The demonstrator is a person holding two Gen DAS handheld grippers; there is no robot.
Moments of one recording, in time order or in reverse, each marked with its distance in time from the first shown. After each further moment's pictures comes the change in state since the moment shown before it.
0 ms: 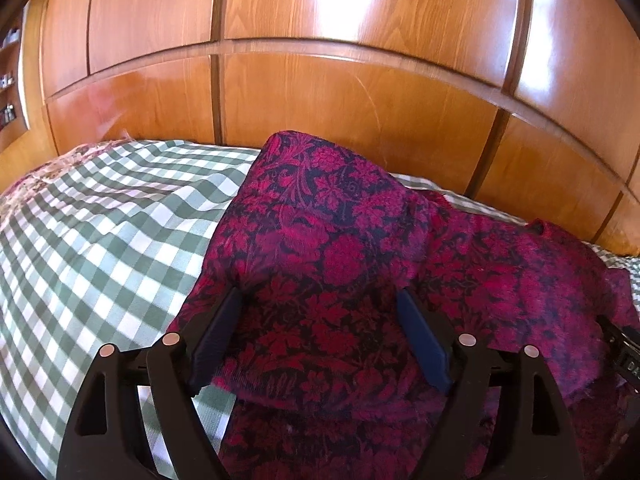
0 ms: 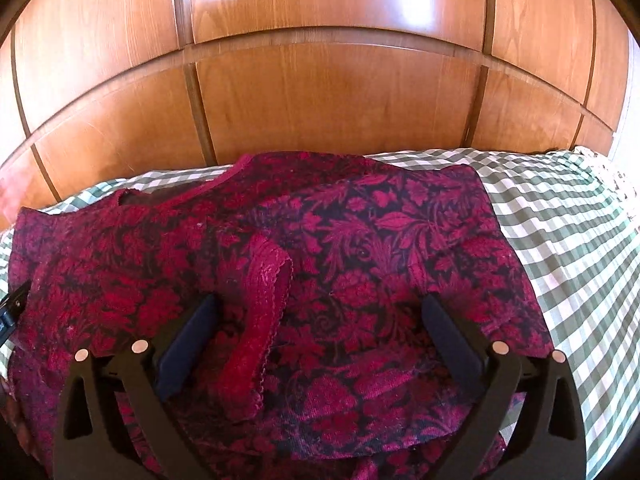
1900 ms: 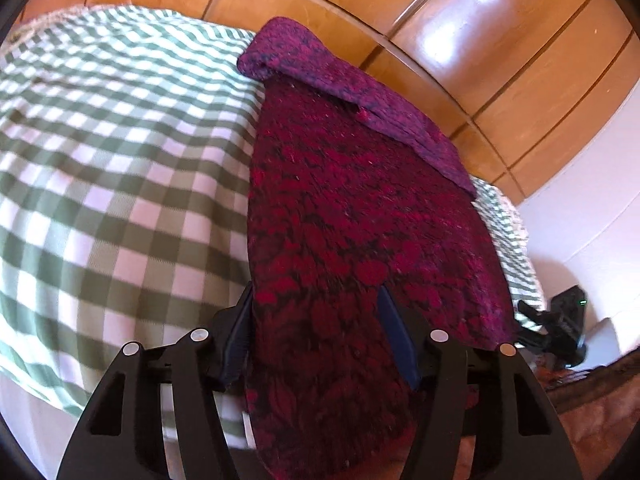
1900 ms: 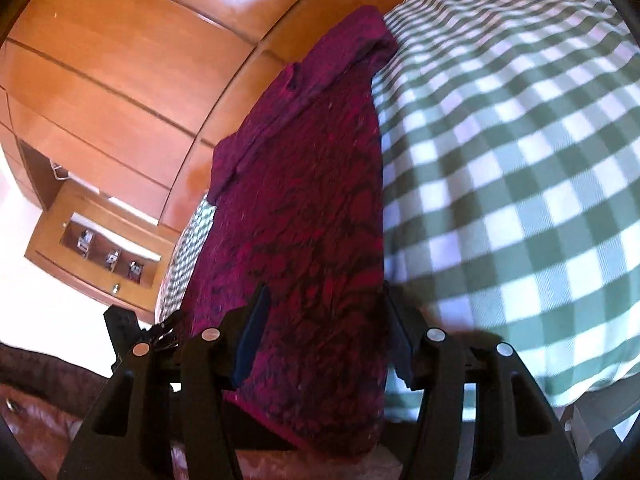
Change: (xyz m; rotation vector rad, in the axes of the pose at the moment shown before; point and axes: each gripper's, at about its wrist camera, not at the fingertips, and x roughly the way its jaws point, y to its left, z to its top) left arm -0.197 0.110 -0.182 -0.113 0.275 -0.555; right arm -0.188 -0.162 -0.206 0.369 0.272 0.728
